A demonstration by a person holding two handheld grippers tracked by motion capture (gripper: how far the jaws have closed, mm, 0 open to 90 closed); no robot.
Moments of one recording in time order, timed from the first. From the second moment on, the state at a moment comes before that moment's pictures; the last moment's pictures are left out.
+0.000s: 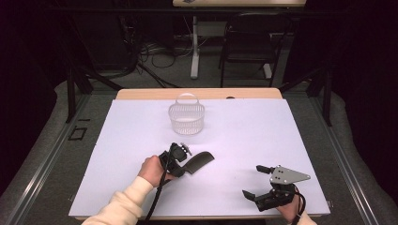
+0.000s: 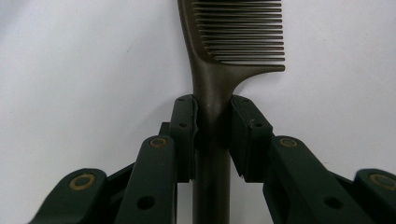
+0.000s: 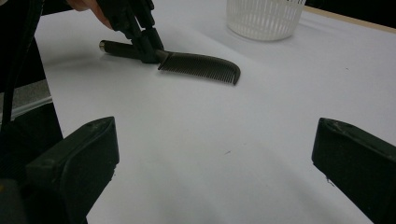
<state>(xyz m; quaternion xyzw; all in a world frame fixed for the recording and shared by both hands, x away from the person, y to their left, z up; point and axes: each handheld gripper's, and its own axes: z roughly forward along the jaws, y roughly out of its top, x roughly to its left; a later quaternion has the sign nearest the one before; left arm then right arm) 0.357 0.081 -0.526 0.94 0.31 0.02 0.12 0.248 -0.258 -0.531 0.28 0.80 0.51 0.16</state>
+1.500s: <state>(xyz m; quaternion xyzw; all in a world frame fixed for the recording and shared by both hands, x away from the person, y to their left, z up) 0.340 0.125 -0.500 0.90 0.33 0.04 0.27 0.249 -0.258 -0.532 0.28 0.80 0.51 0.16</state>
